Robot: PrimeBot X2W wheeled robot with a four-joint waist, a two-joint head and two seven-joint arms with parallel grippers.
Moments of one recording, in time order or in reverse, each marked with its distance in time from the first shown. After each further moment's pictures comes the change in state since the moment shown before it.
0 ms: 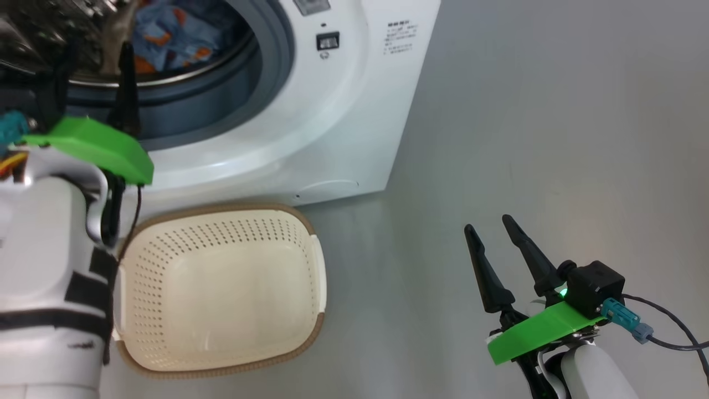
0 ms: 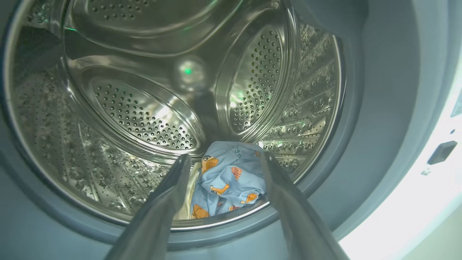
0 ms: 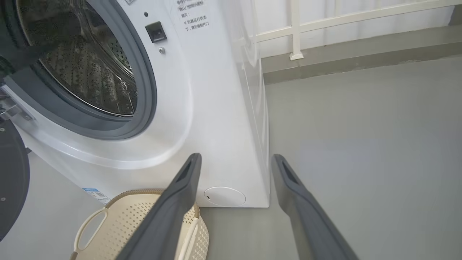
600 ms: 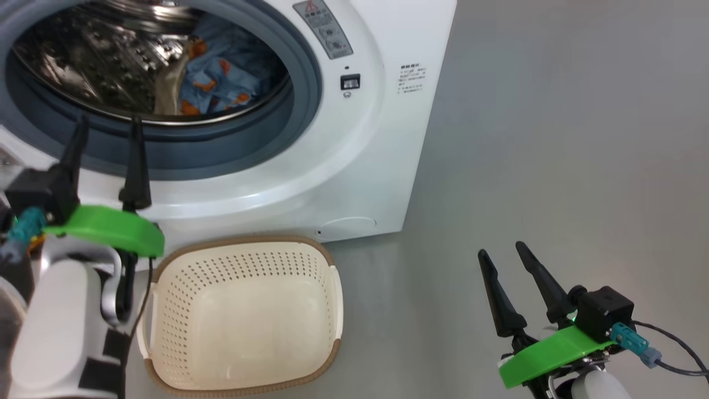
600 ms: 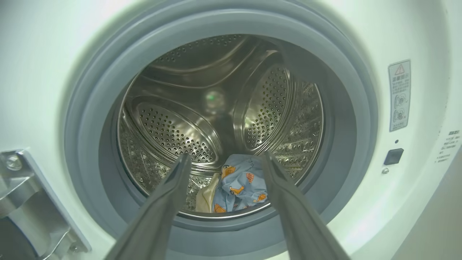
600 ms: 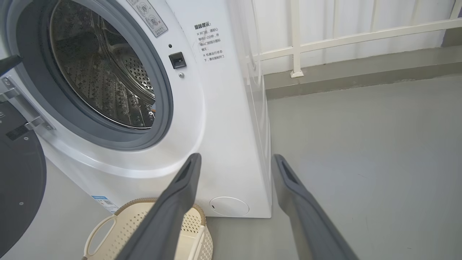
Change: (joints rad) left arm 0.285 -0.004 0.049 -0.269 -0.008 0.036 0.000; right arm 0.069 0.000 -0.035 -0.006 -0.012 0.000 0.000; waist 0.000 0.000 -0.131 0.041
